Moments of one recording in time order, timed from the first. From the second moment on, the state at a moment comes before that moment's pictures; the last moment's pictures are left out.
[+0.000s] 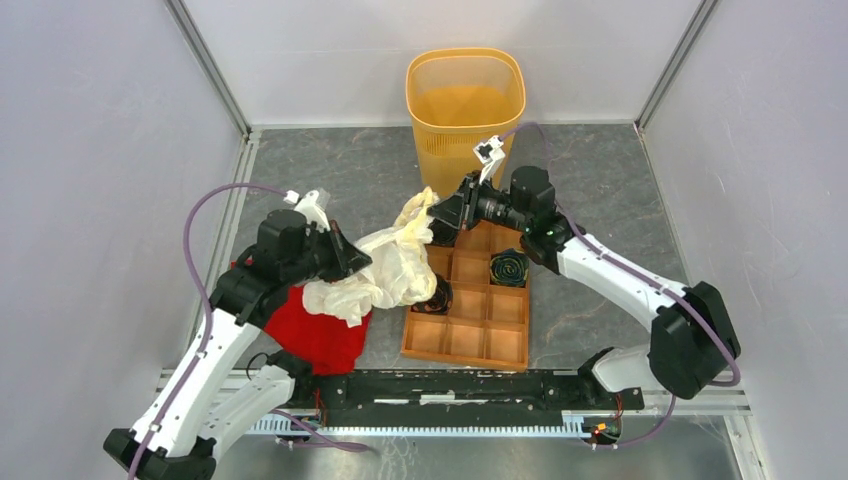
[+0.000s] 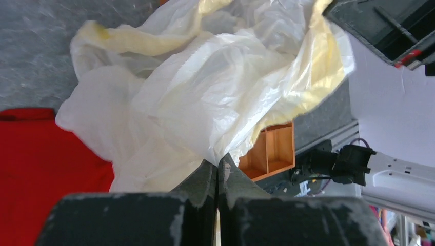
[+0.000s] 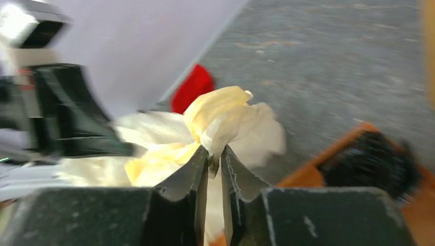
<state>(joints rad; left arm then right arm) -0.43 0.79 0.90 -0.70 0.26 -0.63 0.61 1.39 0.92 0.40 -0.56 0.63</state>
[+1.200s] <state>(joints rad) -0.43 0.75 1.08 -0.79 0.10 -0.61 0.61 1.25 0.57 0.64 -0.45 0.50</state>
